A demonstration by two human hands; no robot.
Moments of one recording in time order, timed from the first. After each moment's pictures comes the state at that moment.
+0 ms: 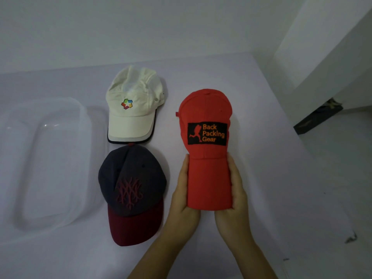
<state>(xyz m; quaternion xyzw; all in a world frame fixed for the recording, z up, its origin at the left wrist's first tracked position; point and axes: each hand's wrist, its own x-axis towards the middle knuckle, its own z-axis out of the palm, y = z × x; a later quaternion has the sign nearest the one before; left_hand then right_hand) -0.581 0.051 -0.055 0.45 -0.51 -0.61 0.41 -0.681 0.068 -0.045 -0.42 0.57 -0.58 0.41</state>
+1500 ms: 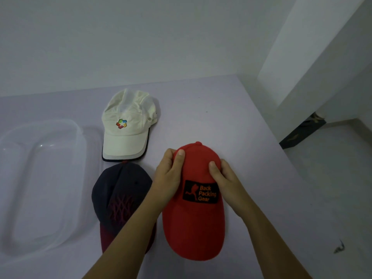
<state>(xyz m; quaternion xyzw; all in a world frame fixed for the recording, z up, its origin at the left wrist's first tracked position) -0.586 -0.034 -0.038 0.56 -0.52 -0.54 0.35 -0.736 0.014 -0.036 -0.40 0.62 -0.40 0.54</state>
